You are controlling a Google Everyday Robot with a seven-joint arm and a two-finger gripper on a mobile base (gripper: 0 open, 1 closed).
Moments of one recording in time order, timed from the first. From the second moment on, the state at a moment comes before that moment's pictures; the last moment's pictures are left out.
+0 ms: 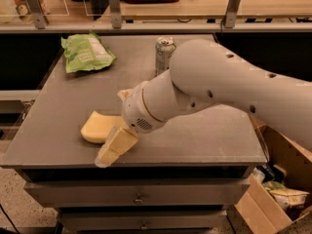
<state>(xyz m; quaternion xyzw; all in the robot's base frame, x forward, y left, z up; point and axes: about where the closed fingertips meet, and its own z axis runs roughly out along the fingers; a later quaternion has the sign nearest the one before) 0.453 0.096 0.849 -0.61 0.68 0.23 0.34</state>
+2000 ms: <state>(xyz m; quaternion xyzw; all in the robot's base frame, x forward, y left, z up) 0.468 0.107 0.814 -0.60 0.70 0.25 0.31</state>
